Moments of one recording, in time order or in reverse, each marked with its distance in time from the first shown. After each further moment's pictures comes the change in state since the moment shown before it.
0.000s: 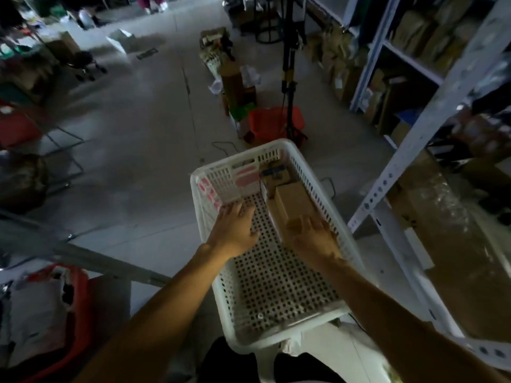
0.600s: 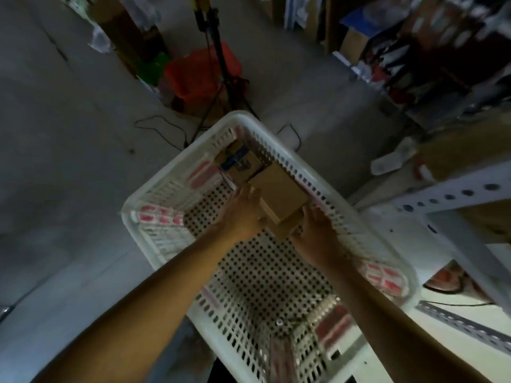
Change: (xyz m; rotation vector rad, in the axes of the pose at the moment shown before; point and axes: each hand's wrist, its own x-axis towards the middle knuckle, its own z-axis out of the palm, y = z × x) left_hand 0.235 -0.024 0.069 0.057 -0.331 0.339; right_hand 0.131 0.022 0.065 0.223 0.062 0.414
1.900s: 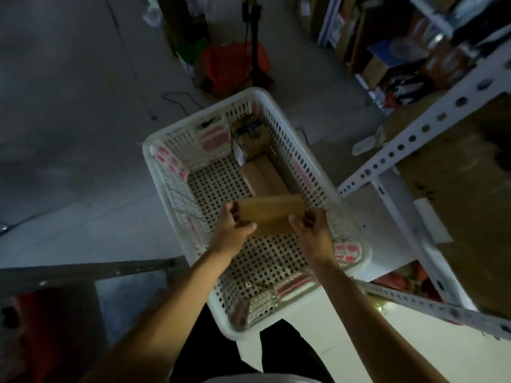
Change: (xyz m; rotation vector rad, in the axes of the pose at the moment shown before) left_hand -0.170 0.087 0.067 -1.304 0.327 -0.461; right_hand -0.131 0.041 -0.026 0.691 0.070 -0.048
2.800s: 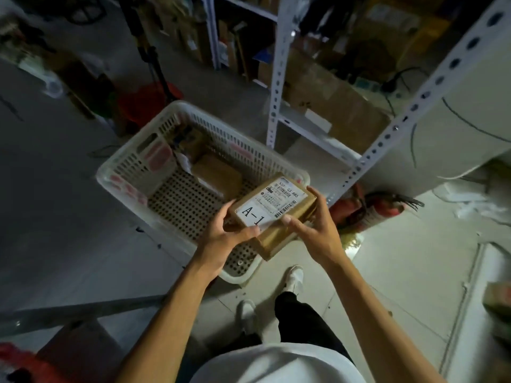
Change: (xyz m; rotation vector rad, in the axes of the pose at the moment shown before) left_hand -0.156 -0.038 -0.030 0.035 -0.534 0.198; right_hand -0.230 0.030 -0.027 0.425 0.233 -0.210
